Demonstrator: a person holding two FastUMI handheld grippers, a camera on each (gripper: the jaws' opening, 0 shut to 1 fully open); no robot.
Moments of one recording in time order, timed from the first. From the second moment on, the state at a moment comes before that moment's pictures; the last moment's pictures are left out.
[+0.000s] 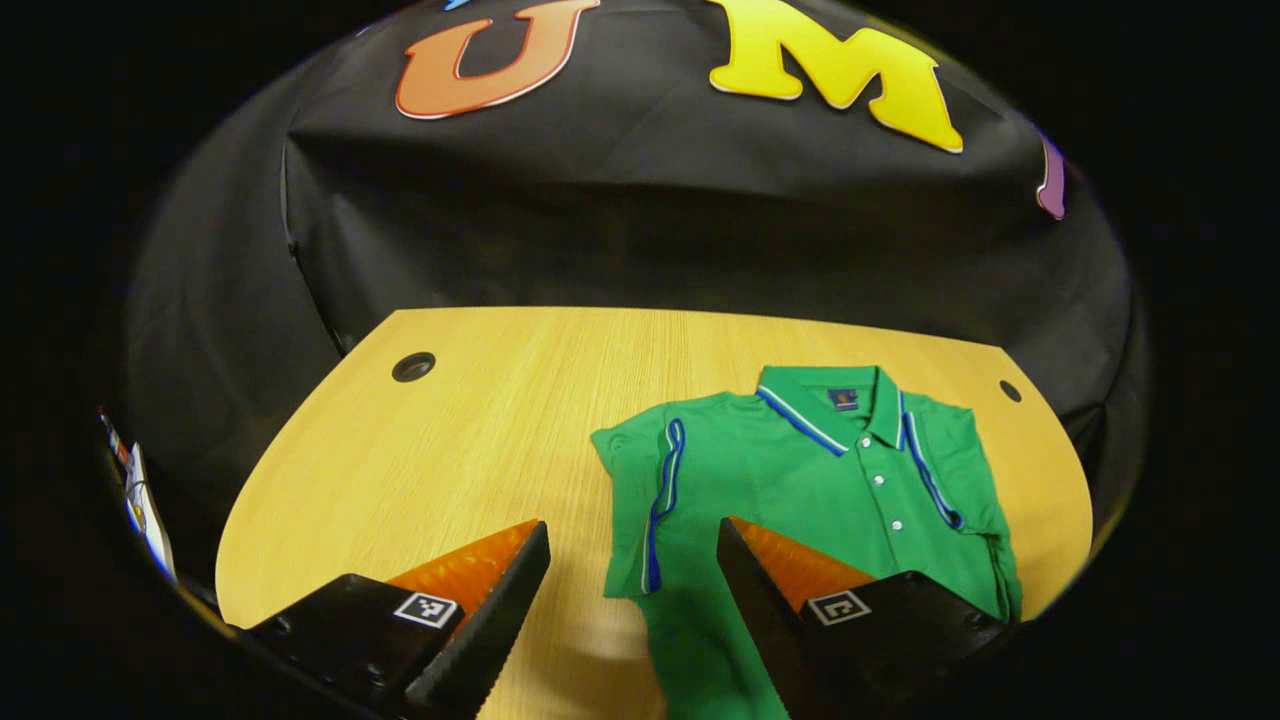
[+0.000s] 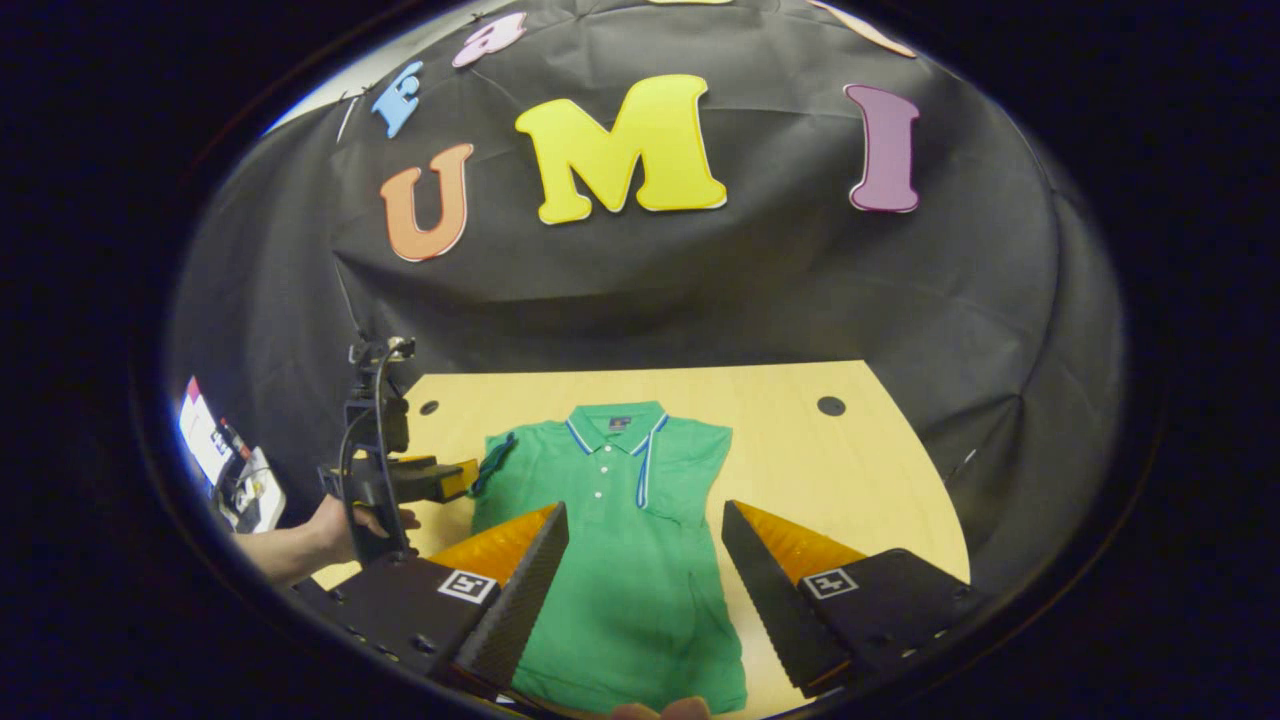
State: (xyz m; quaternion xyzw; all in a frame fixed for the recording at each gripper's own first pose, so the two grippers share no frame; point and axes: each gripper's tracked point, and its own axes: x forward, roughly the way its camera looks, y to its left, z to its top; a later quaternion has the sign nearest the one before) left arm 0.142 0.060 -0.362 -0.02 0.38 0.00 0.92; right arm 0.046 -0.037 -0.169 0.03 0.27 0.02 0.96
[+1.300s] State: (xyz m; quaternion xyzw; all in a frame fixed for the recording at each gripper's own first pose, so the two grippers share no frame) left arm 0.195 0.016 -0.315 -0.03 0.34 -0.07 0.94; right arm 0.062 -0.028 -0.205 0.12 0.32 0.01 0.94
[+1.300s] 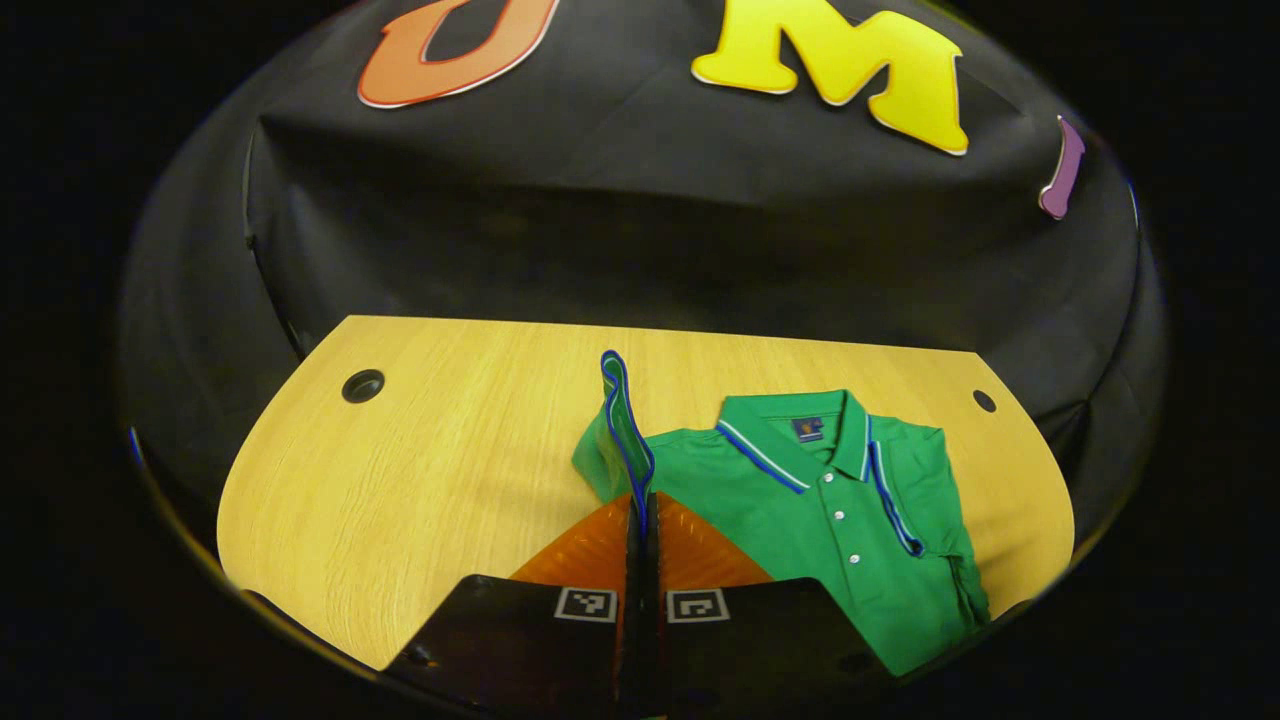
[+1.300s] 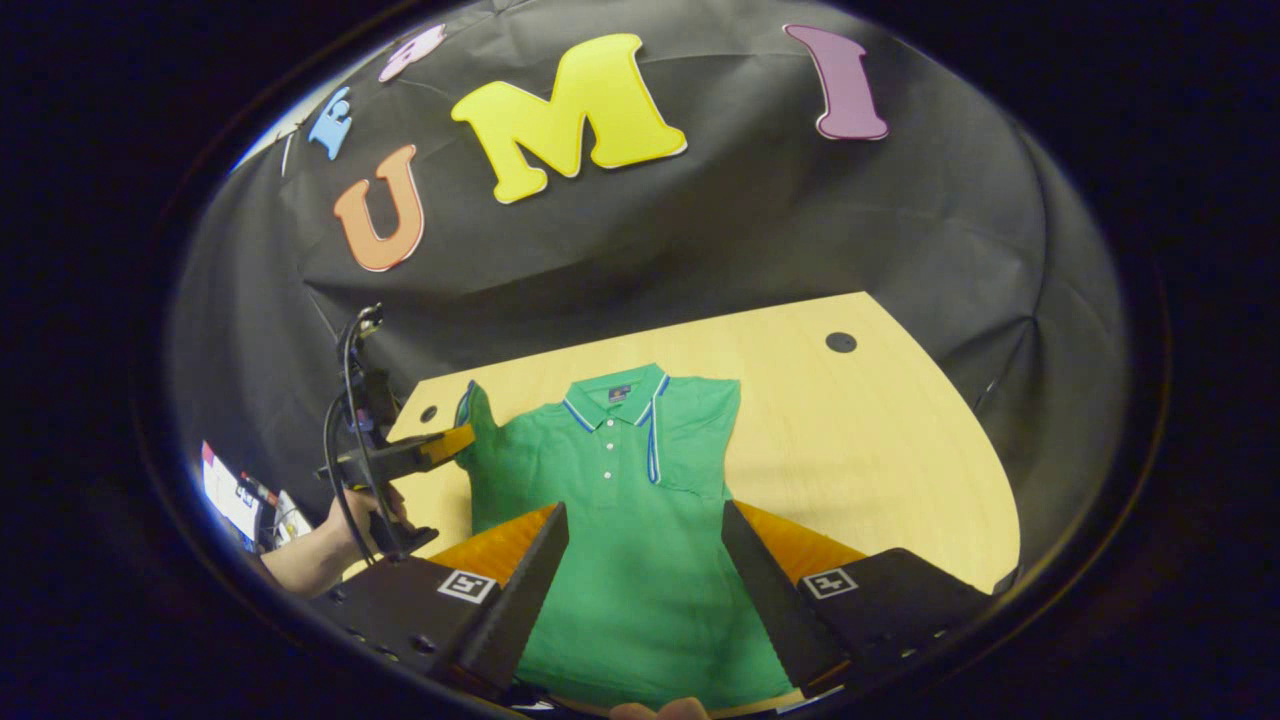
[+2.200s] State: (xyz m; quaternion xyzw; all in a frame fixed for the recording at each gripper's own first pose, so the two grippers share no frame) left arm 0.122 -0.039 -0.156 -0.05 0.20 -0.03 0.98; right arm 0.035 -0.042 -0.137 0.04 0.18 0.08 0.98
